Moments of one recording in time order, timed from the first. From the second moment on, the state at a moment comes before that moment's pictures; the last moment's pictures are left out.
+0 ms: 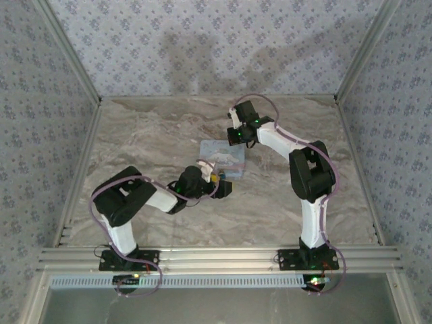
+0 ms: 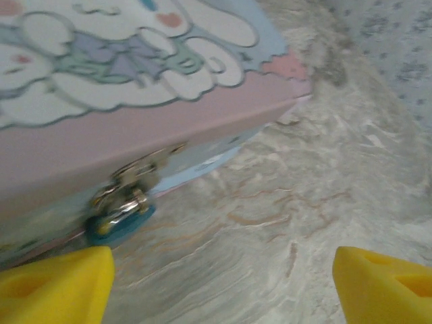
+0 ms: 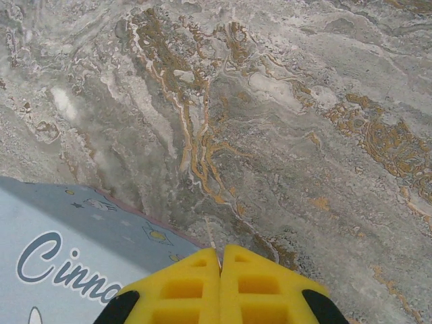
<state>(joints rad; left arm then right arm) -0.81 1.78 0.56 0.78 0.19 -0.53 0.46 2.03 1.57 -0.48 -0.11 0.14</state>
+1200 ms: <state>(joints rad) -0.87 1.92 0.67 0.83 0.14 -0.42 0.46 2.03 1.53 -0.39 -0.09 0.14</state>
